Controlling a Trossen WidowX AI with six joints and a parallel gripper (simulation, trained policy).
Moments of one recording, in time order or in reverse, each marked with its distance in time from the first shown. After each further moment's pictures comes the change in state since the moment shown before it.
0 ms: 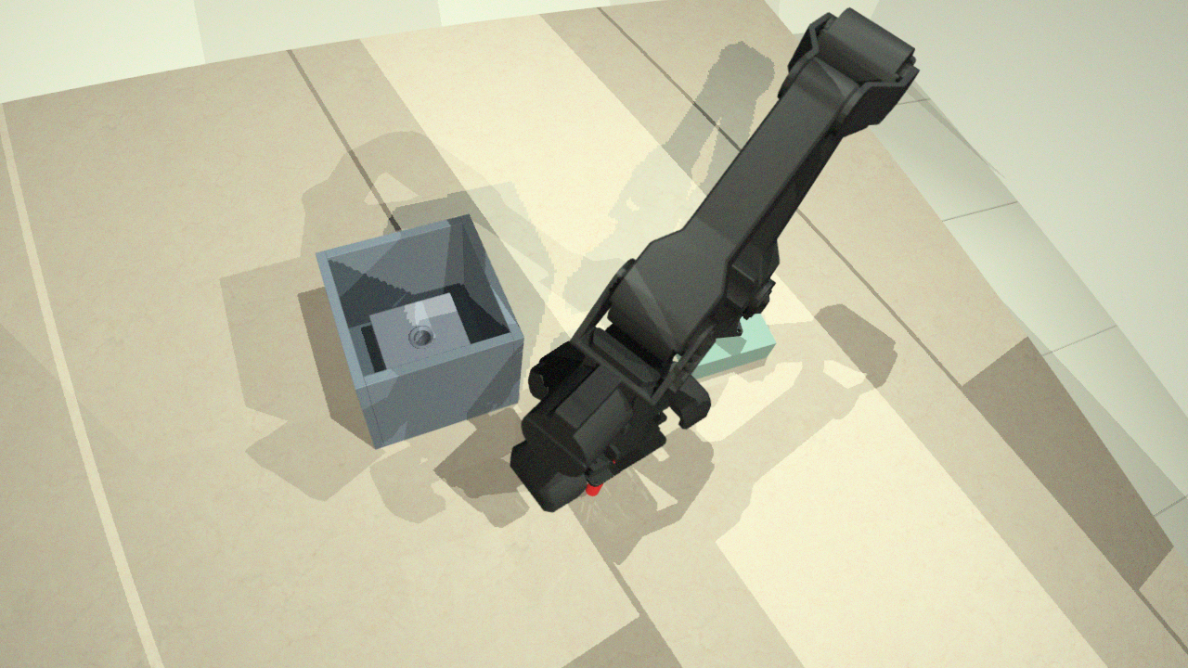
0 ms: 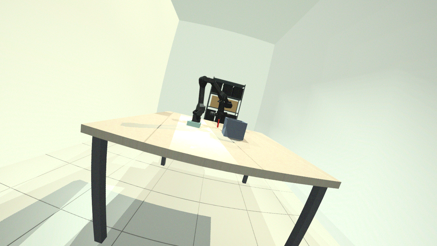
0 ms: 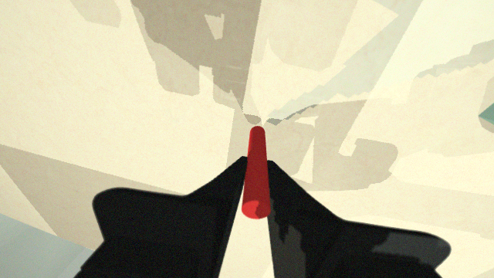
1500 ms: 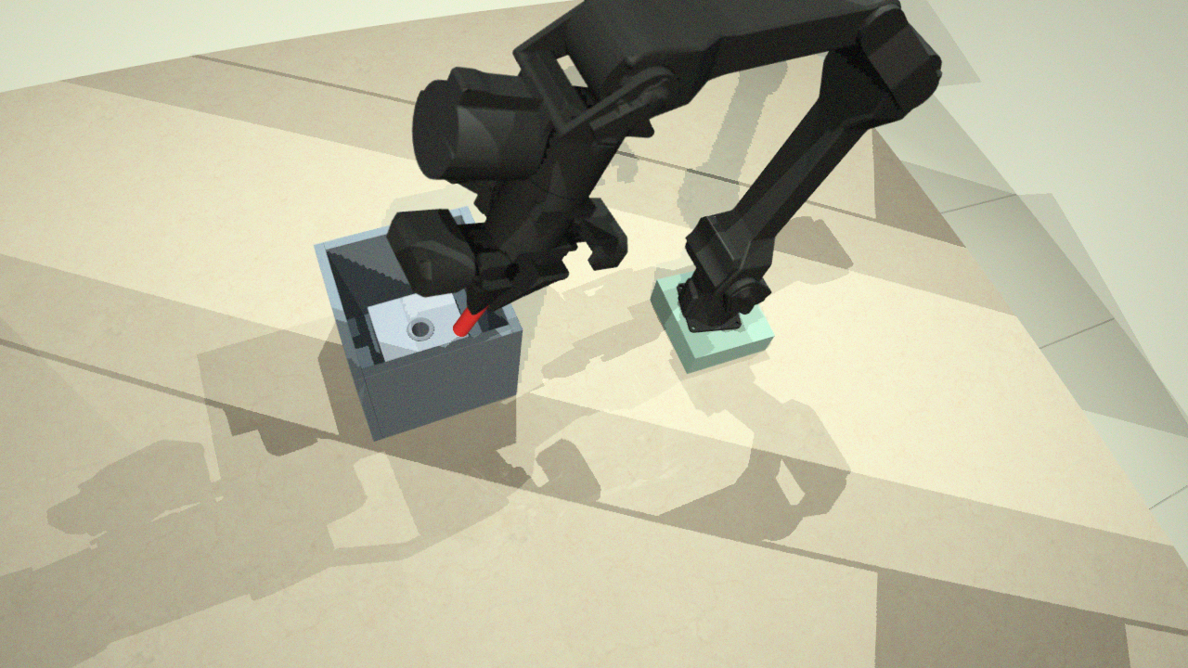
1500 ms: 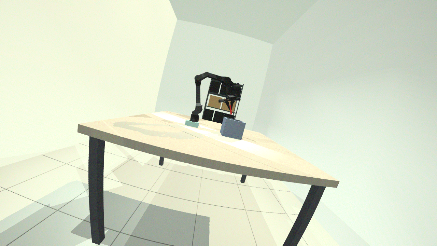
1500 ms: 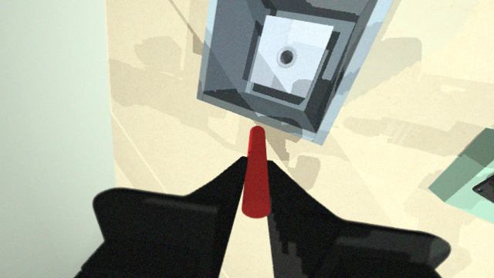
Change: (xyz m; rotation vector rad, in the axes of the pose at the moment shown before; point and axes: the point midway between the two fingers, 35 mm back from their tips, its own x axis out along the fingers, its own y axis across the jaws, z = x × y) arm -0.164 0.058 0.108 0.076 -0.182 0.282
